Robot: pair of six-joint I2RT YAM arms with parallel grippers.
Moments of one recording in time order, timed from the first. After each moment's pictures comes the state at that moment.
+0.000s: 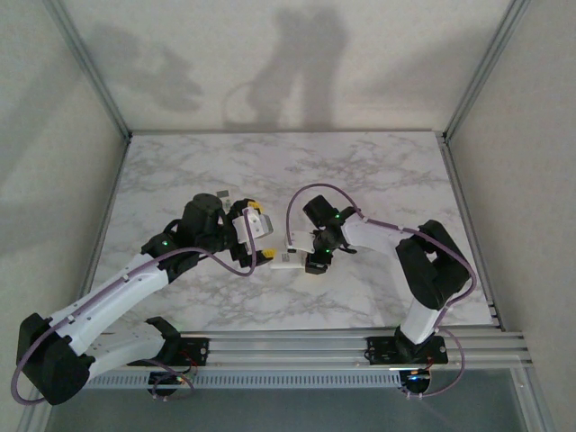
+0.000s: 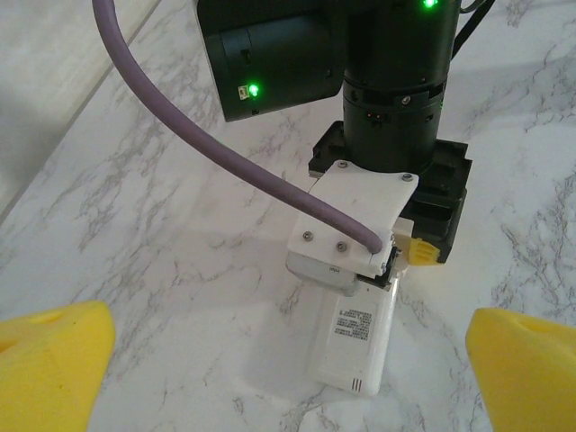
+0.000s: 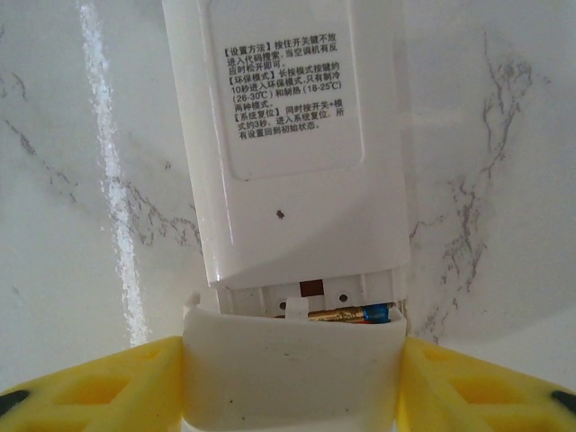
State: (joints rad) left arm -0.59 1.05 0.82 -0.31 0.39 0.54; right arm 0.70 1.73 1.03 -0.61 -0.23 -0.81
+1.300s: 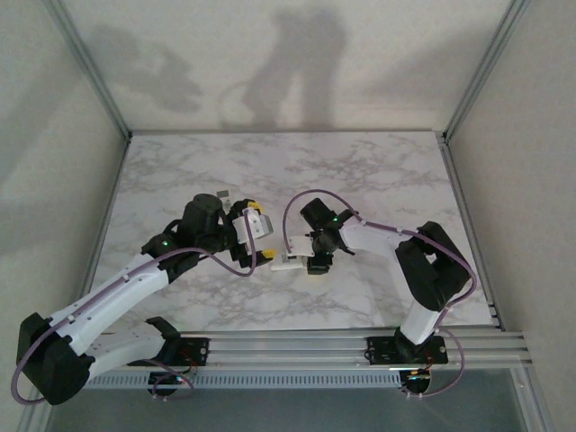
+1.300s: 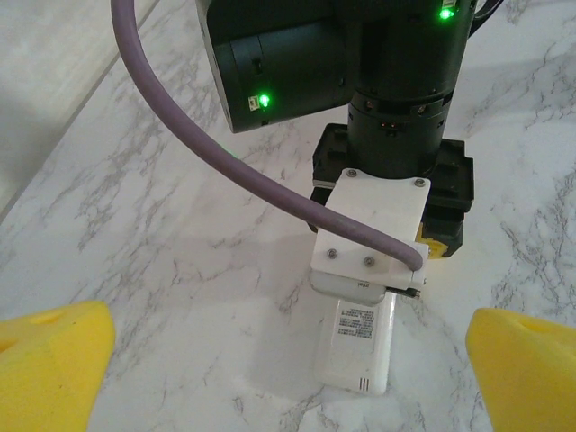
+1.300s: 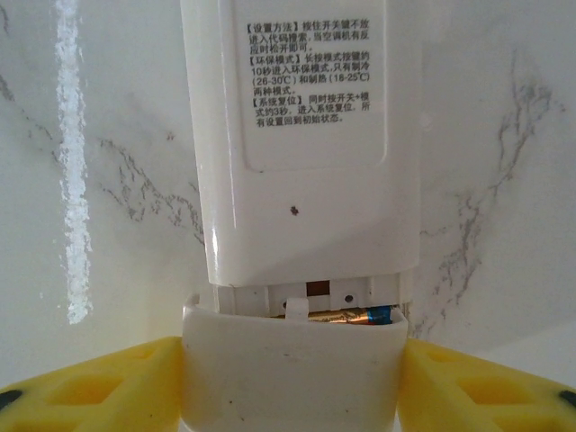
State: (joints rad) left arm -0.59 1.05 0.82 -0.31 0.39 0.55; right arm 0.73 1.73 1.02 -0.58 -0.15 -0.94
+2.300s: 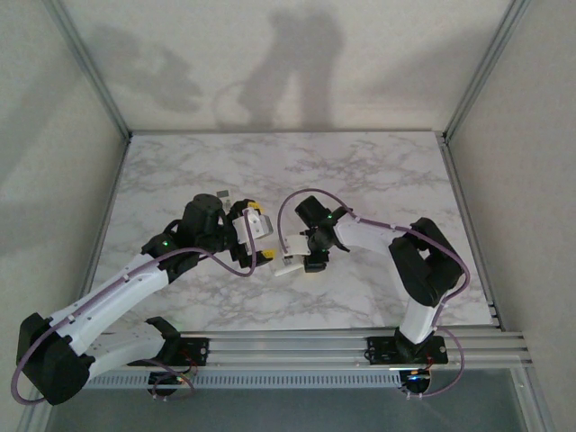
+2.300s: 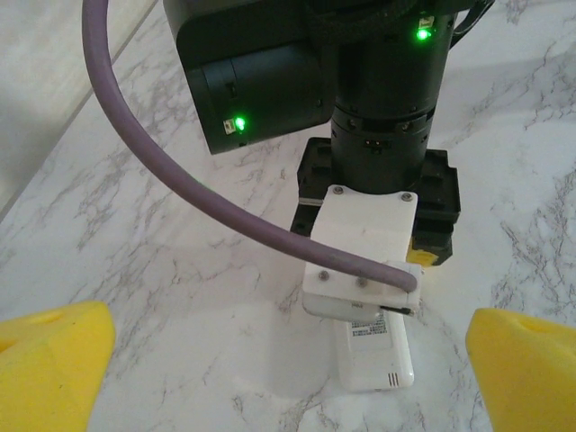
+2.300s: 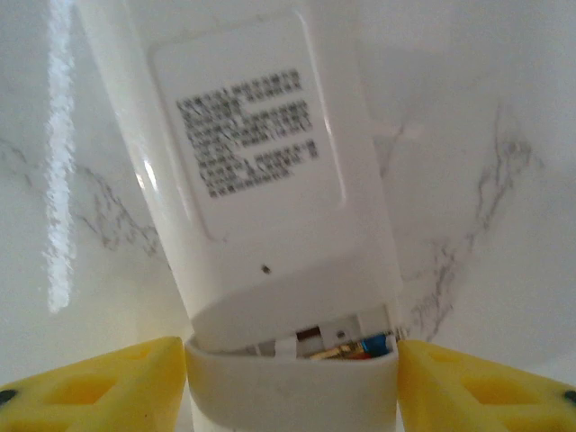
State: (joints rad) left arm -0.59 1.05 0.81 -0.31 0.39 0.55; right arm 0.75 1.78 1.08 -0.59 -0.15 -1.00
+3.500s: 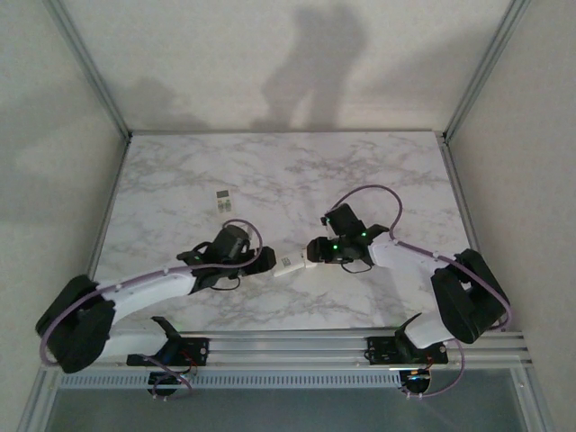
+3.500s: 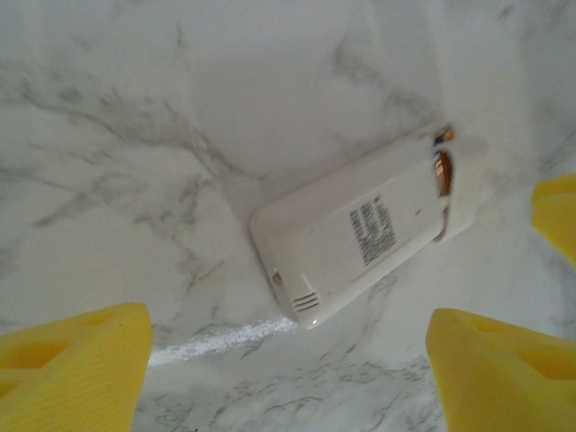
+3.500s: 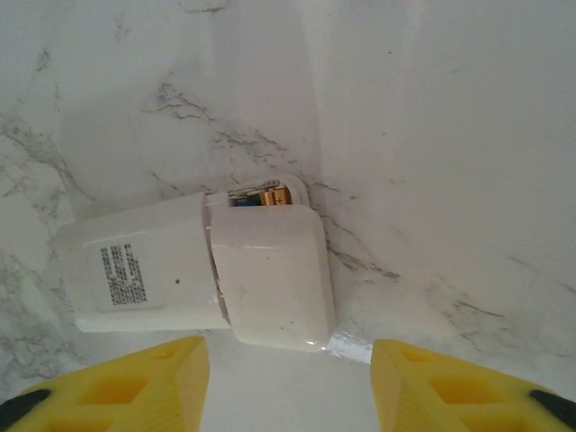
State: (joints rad) left arm -0.71 1.29 0.57 -0.16 0.09 -0.88; right arm 0.65 1.46 0.77 -0.36 -0.22 0.56
